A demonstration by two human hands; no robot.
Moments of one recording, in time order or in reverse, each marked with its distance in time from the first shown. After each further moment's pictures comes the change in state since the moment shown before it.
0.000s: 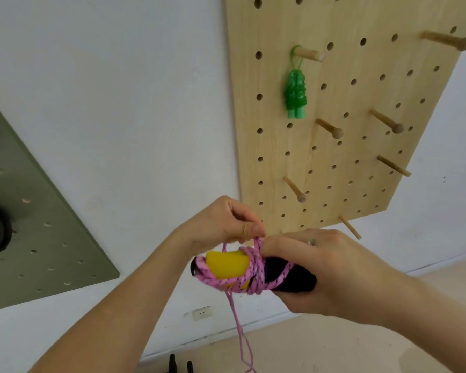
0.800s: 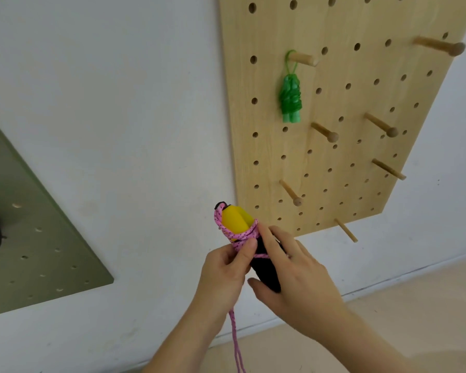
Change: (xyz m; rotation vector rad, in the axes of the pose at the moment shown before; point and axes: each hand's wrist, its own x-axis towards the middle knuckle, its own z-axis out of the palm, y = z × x) left_hand -0.032 -0.029 0.076 -0.285 0.535 -0.064; right_hand -0.003 0.011 0.083 -0.101 0.144 0.480
